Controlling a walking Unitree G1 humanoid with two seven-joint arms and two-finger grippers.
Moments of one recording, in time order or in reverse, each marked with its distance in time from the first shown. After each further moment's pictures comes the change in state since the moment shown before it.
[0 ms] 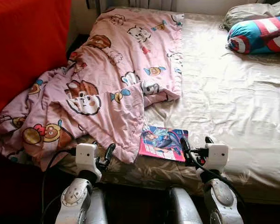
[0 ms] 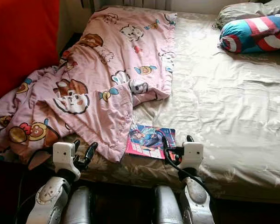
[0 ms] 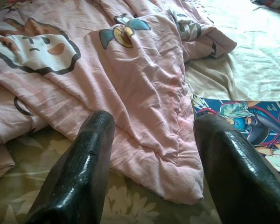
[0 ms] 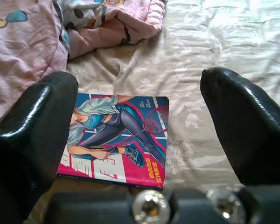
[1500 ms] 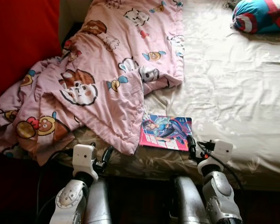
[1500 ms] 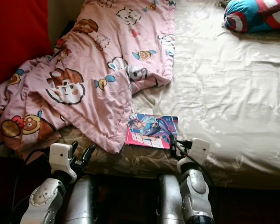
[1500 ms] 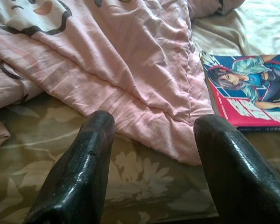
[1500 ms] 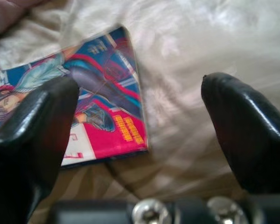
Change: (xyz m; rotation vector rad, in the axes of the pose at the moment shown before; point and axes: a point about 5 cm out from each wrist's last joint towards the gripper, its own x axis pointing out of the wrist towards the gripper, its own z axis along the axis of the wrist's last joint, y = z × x) left arm -0.007 0.007 0.007 0.037 0.016 -0.028; right arm 0.028 -0.024 -0.015 0.334 0.082 -0.182
